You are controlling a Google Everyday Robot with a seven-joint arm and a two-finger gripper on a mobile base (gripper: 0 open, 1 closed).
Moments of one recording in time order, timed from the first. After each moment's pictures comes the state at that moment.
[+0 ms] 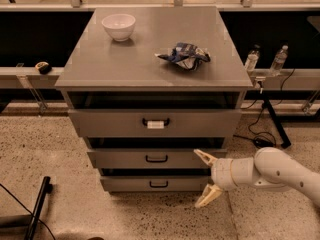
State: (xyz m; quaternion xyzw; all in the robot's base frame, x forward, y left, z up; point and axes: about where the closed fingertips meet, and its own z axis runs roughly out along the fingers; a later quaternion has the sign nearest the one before) arm 0.503 -0.132 0.540 -0.65 0.62 0.17 0.41
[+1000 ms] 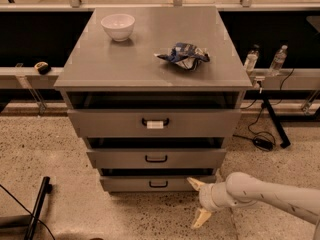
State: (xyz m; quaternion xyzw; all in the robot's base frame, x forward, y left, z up) arm 0.486 -0.131 0.359 -0.69 0.65 0.14 0.30
